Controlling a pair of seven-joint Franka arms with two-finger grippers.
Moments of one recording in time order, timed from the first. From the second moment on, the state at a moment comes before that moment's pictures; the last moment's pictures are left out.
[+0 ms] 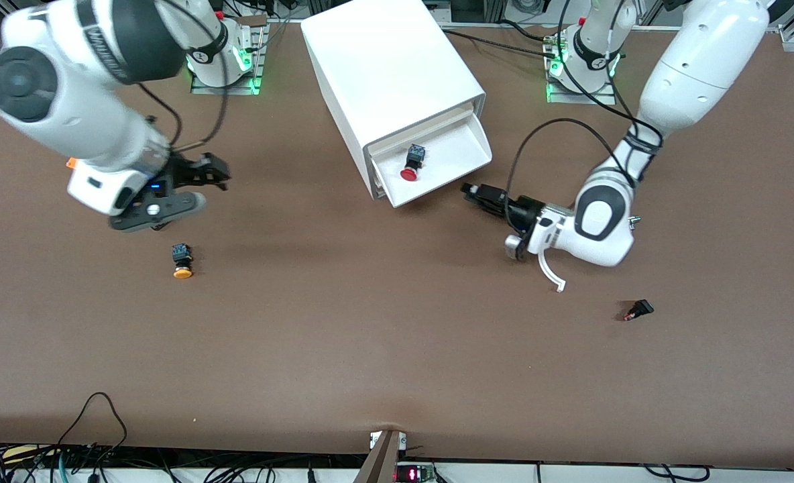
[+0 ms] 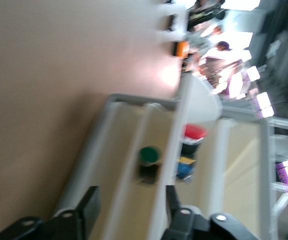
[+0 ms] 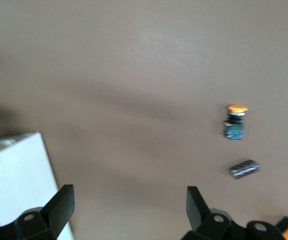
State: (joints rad) left arm 0.09 0.67 -0.29 -1.86 -0.97 1.73 0.76; right arm 0.37 0.22 -0.02 -1.56 0.05 1.67 0.10
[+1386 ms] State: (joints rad) left arm 0.28 0.41 -0.24 -1.51 0.00 1.53 0.64; right arm 0.84 0.69 -0.01 -1.18 0.14 1.87 1.18
